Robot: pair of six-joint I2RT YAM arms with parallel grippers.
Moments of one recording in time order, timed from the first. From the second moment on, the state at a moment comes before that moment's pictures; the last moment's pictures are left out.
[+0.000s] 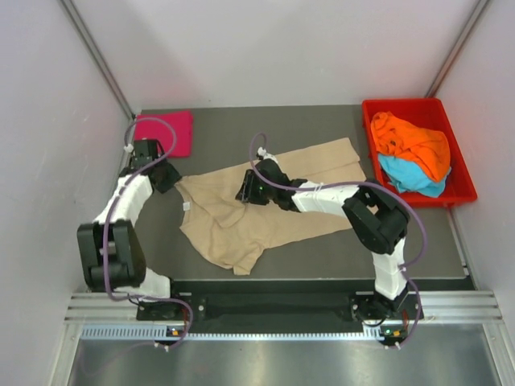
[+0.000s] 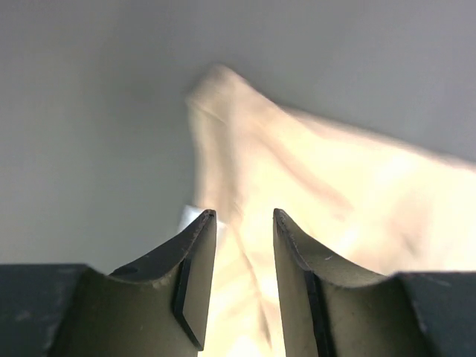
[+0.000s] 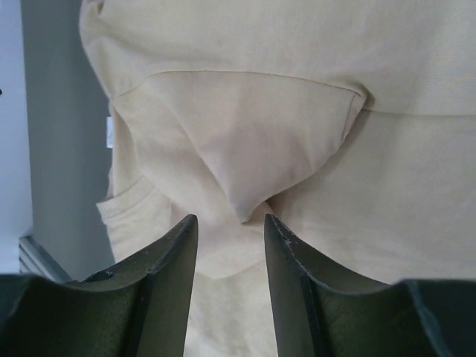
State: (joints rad) left arm 0.11 1.53 1.06 -0.43 0.00 -0.59; right arm 0.84 1.98 1.26 0.08 -0.02 0.84
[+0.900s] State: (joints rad) left arm -0.28 1.30 0.61 -0.23 0.05 -0.84; right arm 0.74 1.70 1.03 0.09 0.01 0.84
